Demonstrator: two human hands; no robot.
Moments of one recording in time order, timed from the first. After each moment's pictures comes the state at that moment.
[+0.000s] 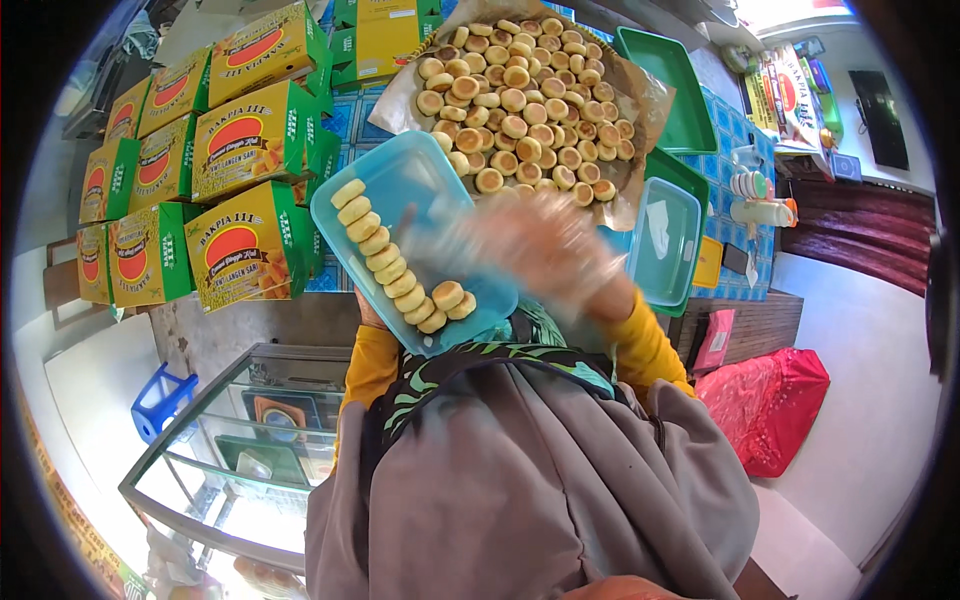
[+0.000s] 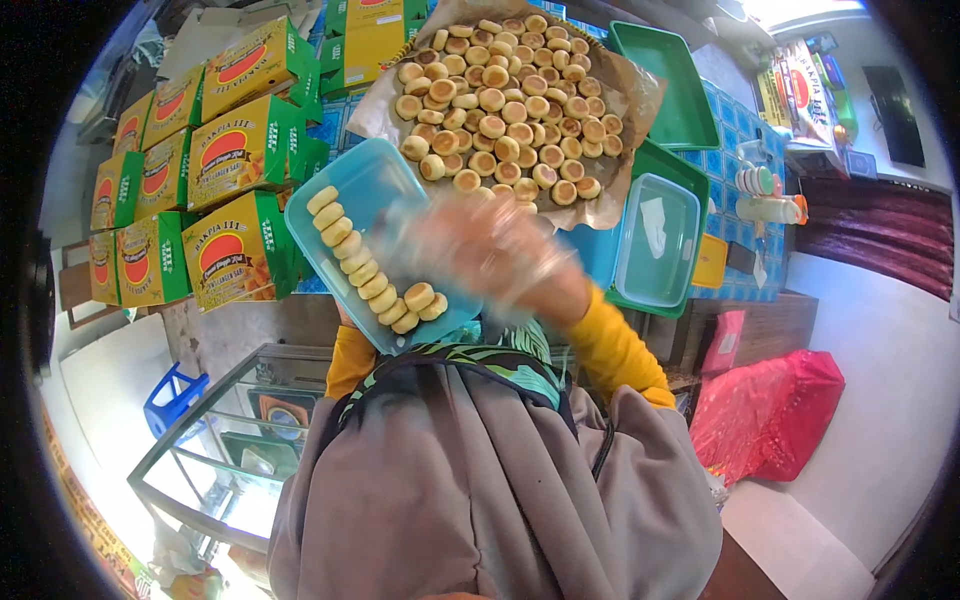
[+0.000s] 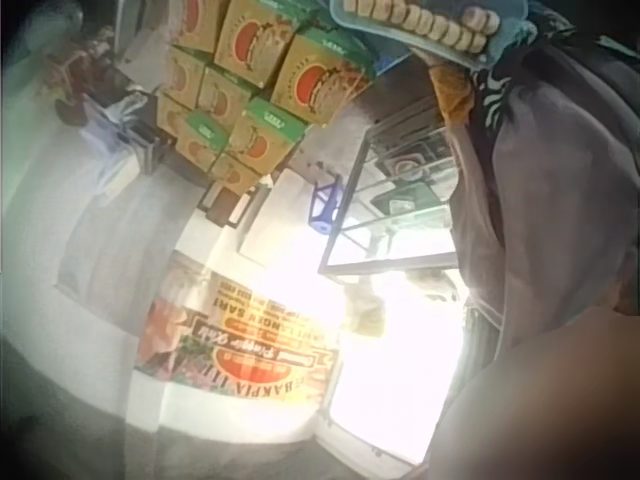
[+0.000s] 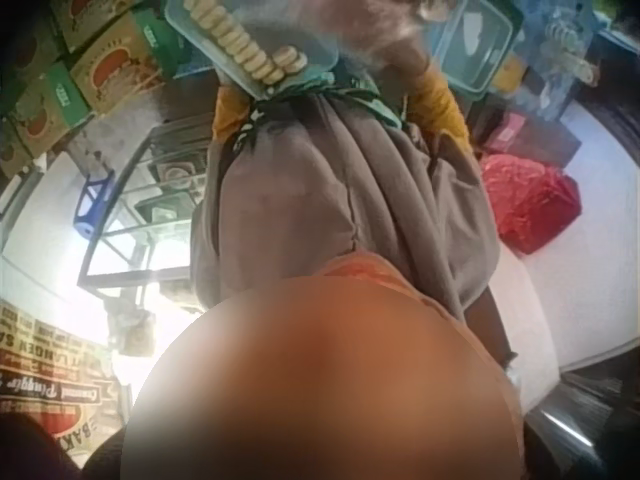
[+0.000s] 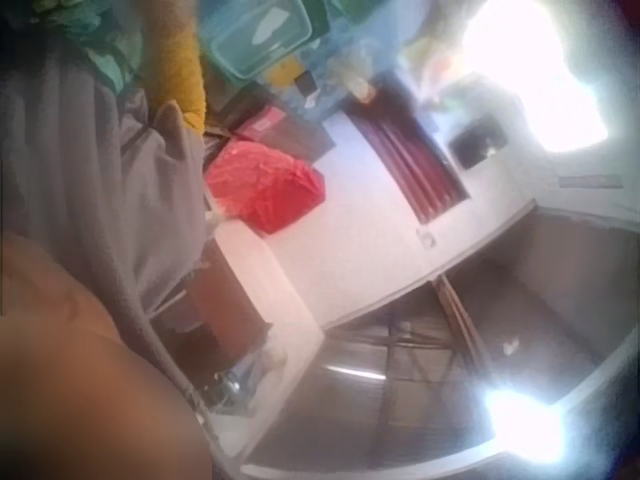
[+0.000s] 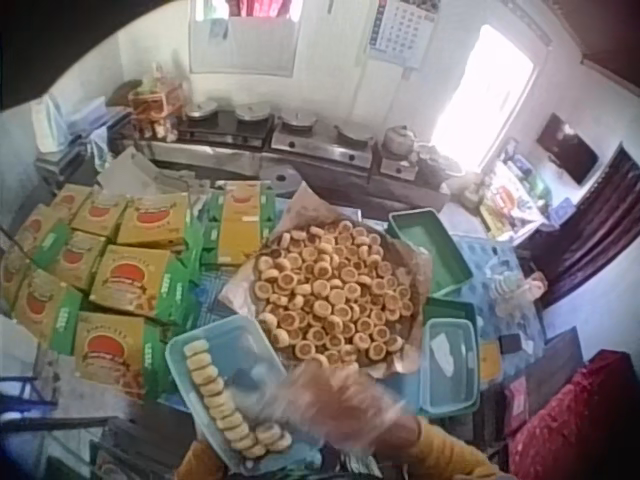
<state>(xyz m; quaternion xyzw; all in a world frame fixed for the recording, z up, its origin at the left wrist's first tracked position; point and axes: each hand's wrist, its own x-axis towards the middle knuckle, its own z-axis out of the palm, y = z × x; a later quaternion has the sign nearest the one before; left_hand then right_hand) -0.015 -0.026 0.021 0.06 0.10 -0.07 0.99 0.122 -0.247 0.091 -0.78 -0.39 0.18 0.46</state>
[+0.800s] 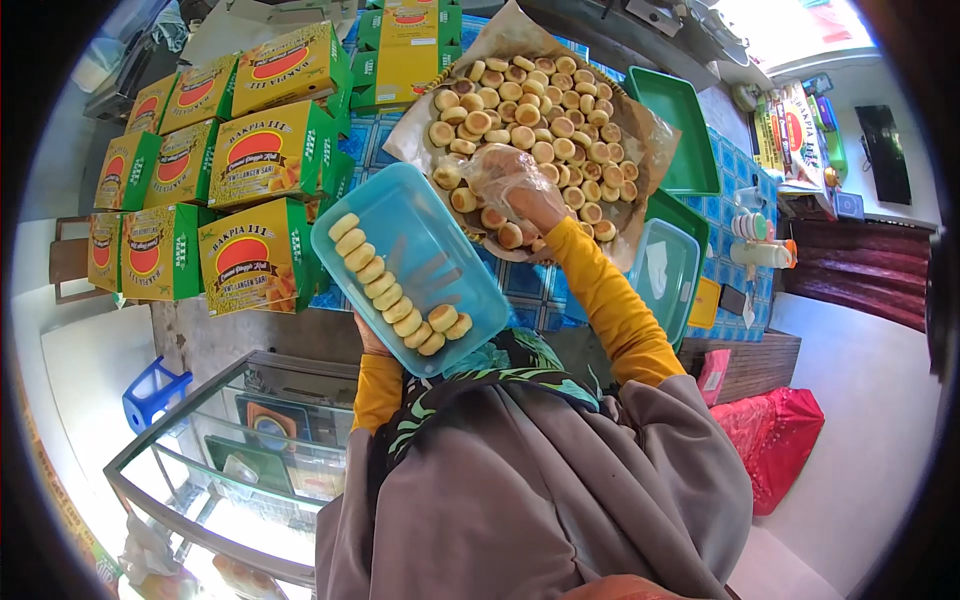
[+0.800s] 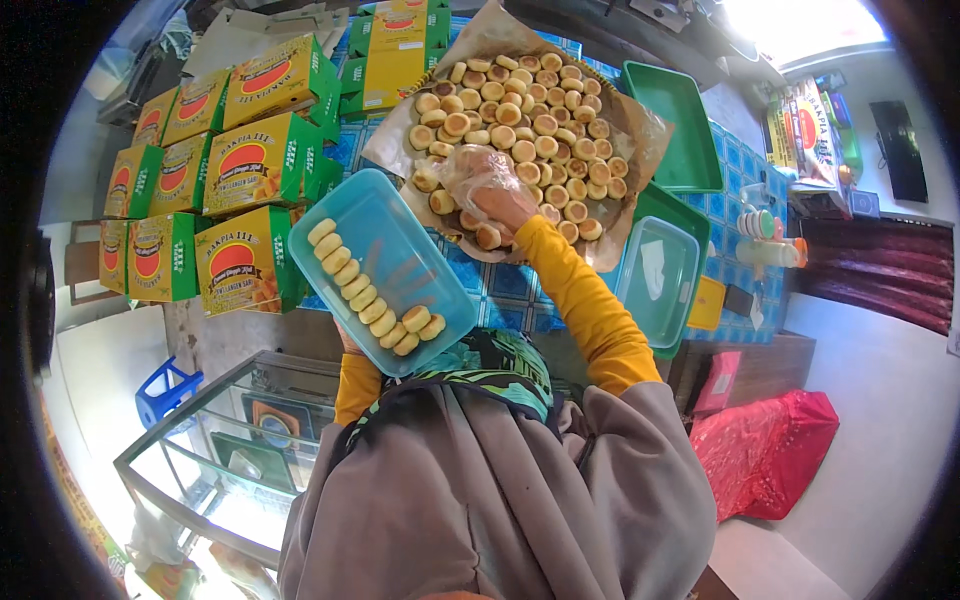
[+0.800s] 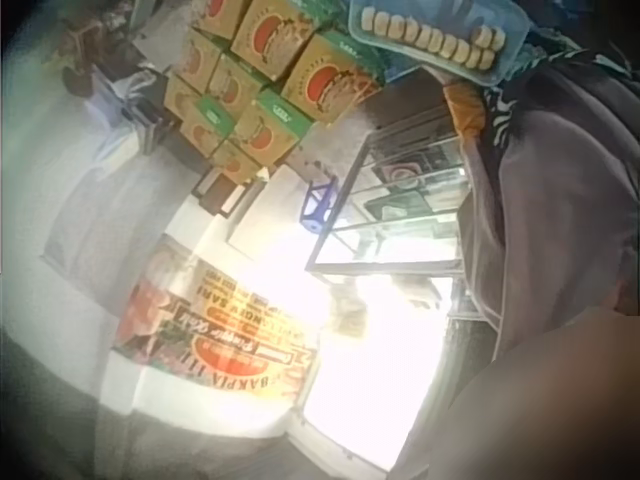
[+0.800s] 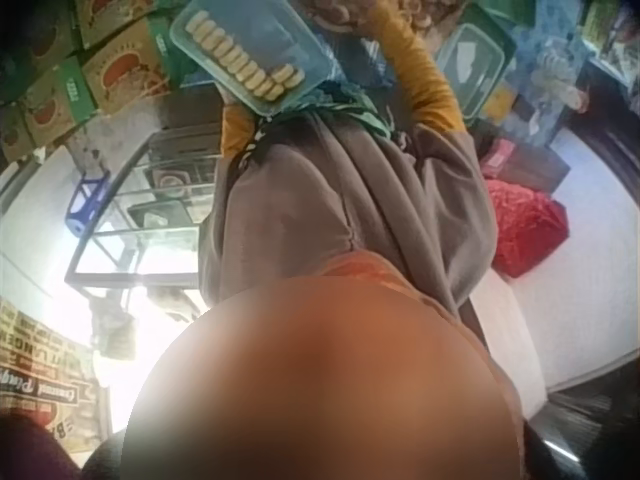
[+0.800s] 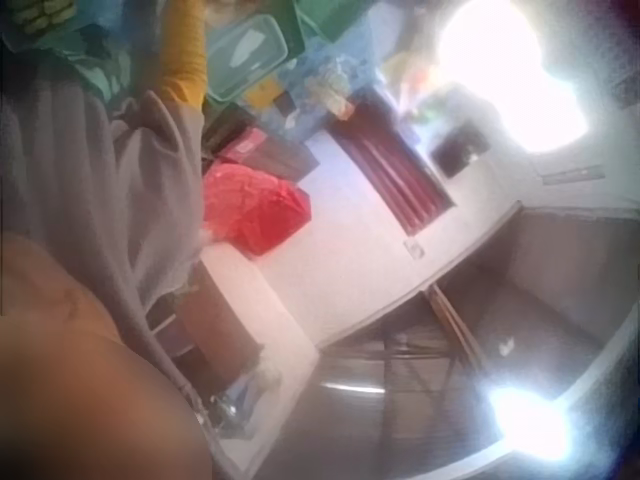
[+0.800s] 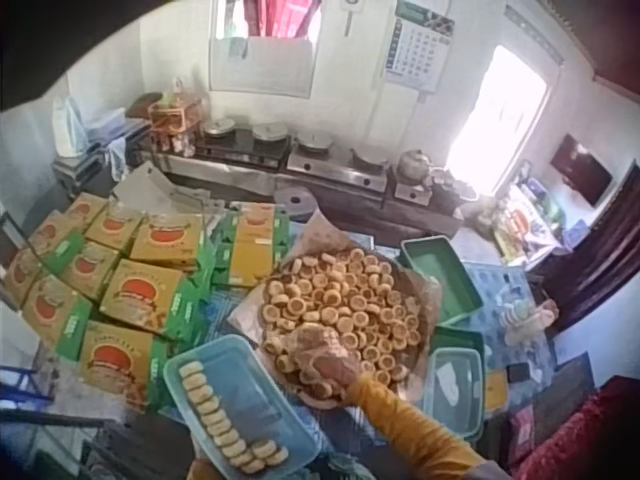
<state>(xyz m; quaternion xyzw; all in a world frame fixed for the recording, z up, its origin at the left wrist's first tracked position) -0.052 -0.020 -0.063 0.05 0.13 0.07 0.99 0.230 -0.181 0.028 -0.86 -0.34 0.23 0.31</state>
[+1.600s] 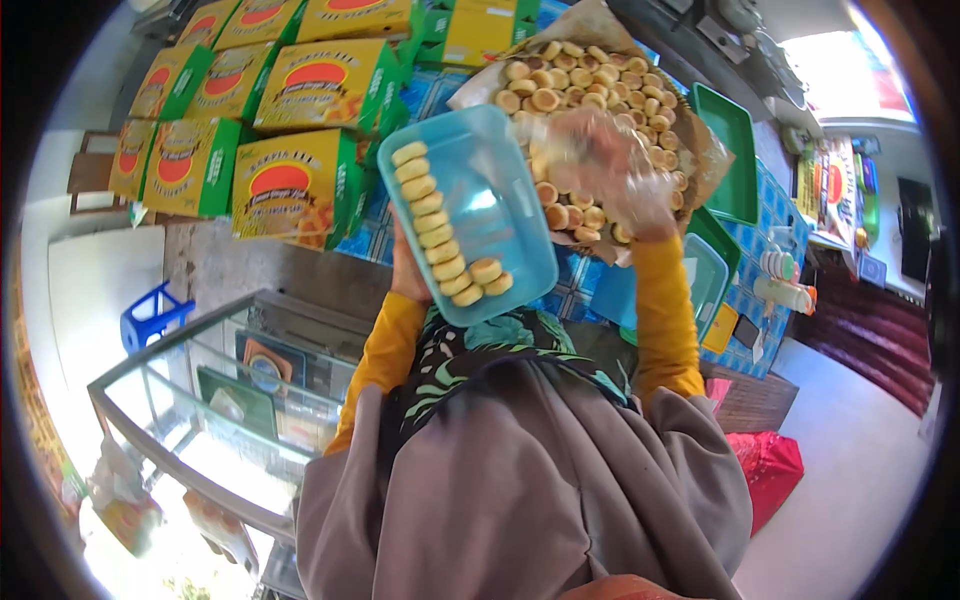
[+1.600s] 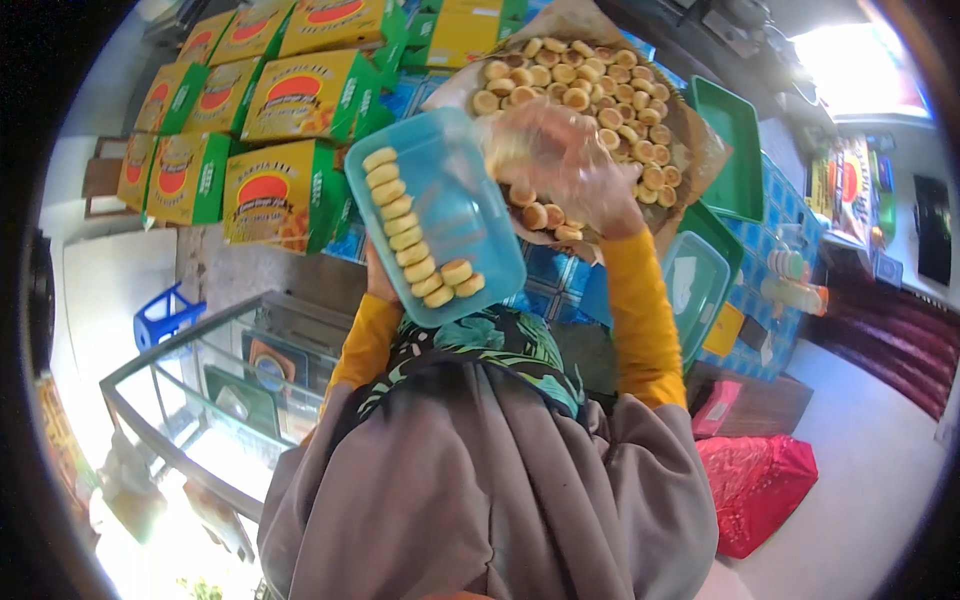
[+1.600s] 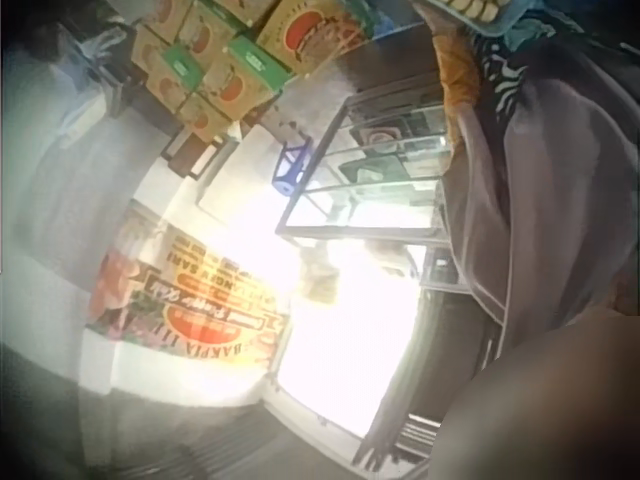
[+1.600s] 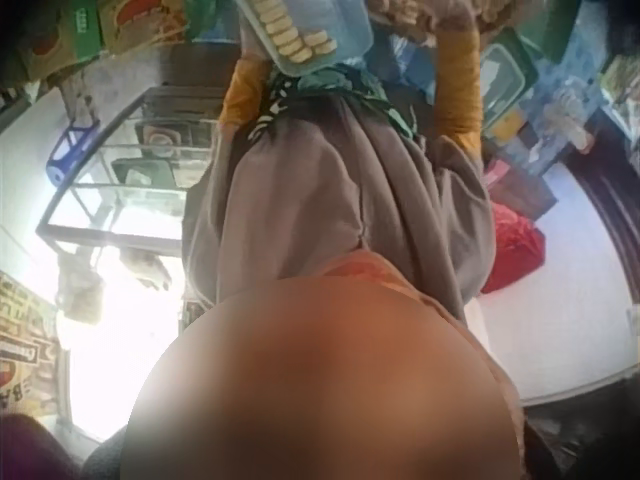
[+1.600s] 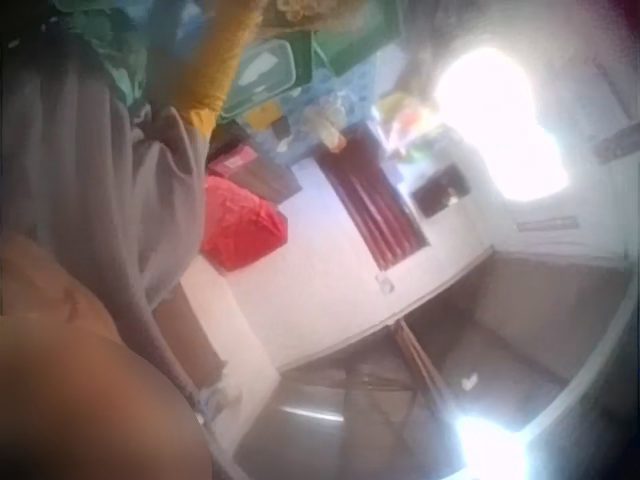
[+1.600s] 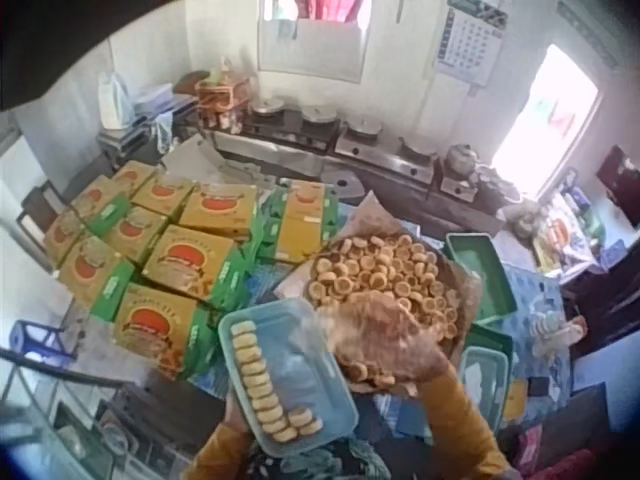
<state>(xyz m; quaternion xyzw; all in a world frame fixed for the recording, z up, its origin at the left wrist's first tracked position) -0.016 -0.025 -0.022 0.13 0.21 0.10 0.96 0.205 -0.183 0.113 -0.69 -0.43 0.24 0.53</state>
